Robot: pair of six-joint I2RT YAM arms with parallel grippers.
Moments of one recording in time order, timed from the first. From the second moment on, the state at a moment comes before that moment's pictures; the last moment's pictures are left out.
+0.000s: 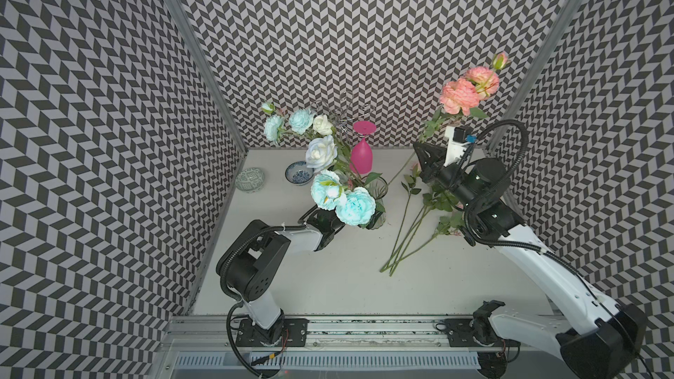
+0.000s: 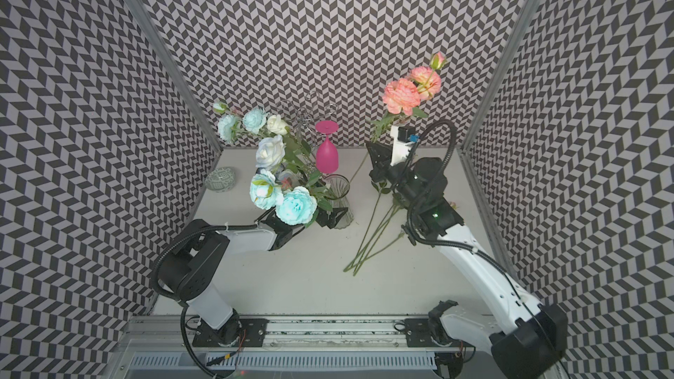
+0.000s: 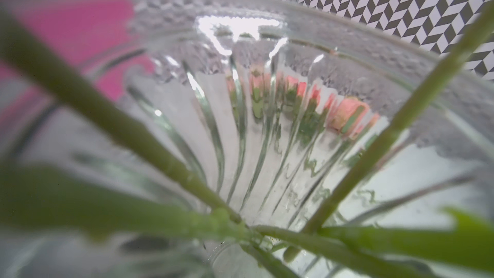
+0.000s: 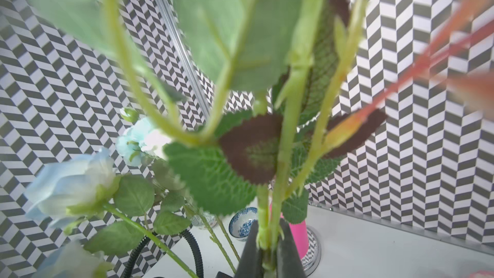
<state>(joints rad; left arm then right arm) -0.59 1.70 0.76 0.64 0.35 -0.10 0.46 1.12 1.08 0.19 -0.12 0.27</state>
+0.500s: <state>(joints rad) -0.59 1.68 0.76 0.60 0.35 -0.08 0.46 0.98 1.34 -0.05 0.15 0.16</state>
